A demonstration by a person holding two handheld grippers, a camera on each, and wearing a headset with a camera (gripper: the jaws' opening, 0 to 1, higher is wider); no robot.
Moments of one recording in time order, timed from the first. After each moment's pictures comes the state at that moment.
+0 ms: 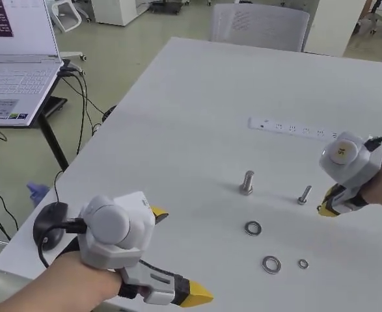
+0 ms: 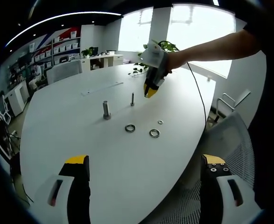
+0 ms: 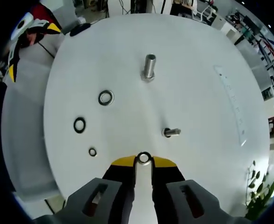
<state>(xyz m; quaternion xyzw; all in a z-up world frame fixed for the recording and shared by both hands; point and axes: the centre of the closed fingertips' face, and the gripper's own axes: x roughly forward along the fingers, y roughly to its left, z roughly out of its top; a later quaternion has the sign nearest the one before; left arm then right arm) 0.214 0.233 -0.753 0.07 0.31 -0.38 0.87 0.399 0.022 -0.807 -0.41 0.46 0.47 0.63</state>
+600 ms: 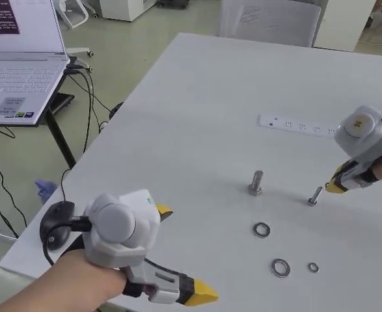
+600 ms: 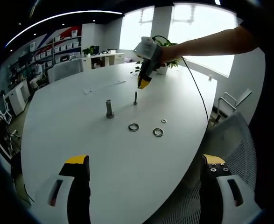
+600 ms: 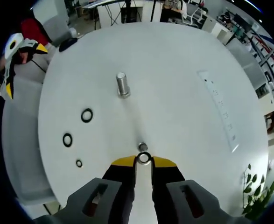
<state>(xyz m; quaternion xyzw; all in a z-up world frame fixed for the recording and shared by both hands) 0.222 0.240 -0.755 0.07 0.32 -0.38 0.87 0.447 0.034 -0.796 -0.38 0.45 0.47 0.66</state>
